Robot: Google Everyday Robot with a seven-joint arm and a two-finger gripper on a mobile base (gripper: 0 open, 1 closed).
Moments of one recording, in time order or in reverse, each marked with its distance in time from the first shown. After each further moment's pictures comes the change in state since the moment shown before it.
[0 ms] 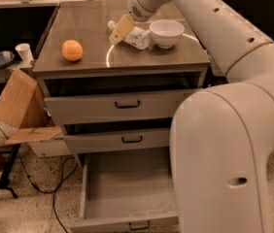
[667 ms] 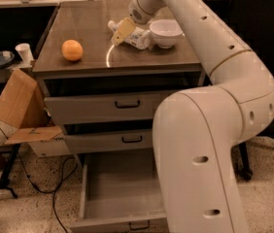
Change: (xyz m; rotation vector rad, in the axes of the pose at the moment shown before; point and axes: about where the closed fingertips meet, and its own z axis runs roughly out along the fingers) arm 0.006 -0.019 0.033 -0.012 0.006 0.001
